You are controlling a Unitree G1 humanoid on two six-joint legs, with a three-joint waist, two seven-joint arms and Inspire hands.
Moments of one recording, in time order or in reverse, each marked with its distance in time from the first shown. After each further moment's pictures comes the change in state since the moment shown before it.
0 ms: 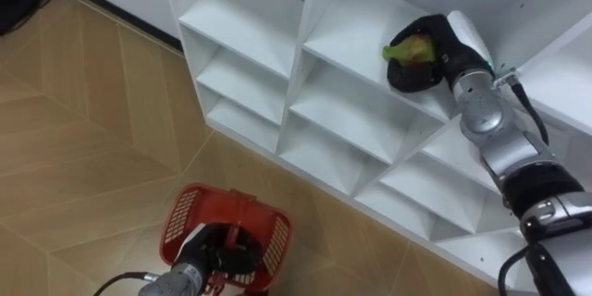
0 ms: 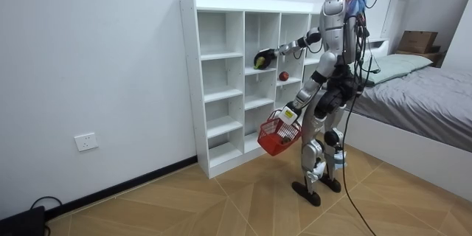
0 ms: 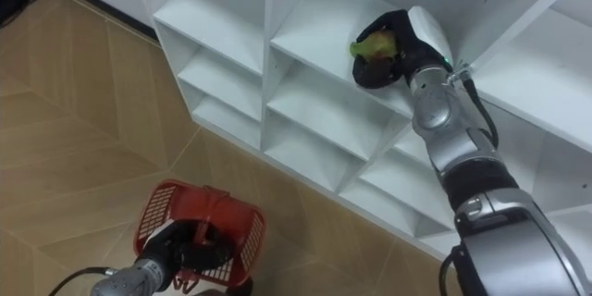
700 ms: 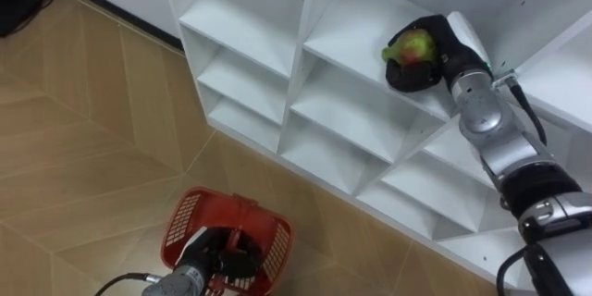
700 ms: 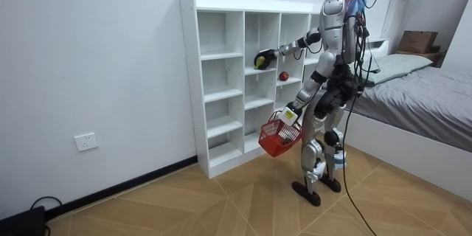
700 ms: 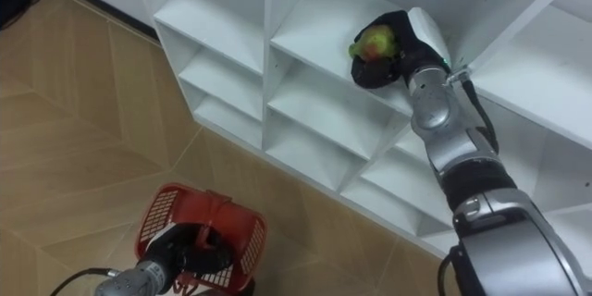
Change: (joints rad) left arm -0.010 0.005 -0.035 0.022 -0.021 0.000 0.018; right arm -0.001 0.005 0.011 -0.006 0.031 0.001 0.000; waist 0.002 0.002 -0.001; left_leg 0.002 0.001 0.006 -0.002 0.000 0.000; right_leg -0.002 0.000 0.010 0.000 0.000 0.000
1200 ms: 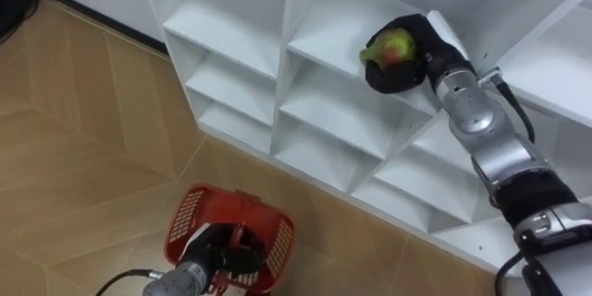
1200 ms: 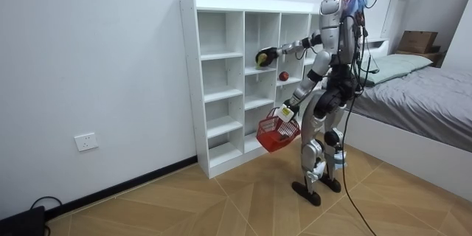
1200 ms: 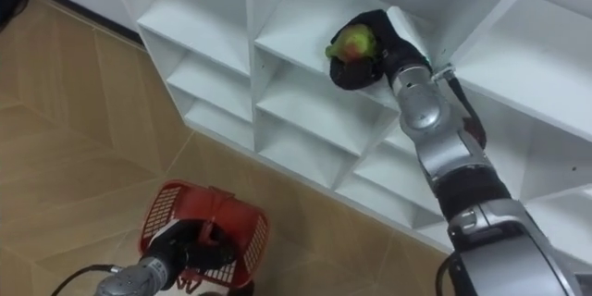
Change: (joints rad) left arm -0.012 -0.004 0.009 -0.006 0.000 -0.005 -0.008; right arm 0.083 0.019 0.009 -0.244 0.033 0.015 0.078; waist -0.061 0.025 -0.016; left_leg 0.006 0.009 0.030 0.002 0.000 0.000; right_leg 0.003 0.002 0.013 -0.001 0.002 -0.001
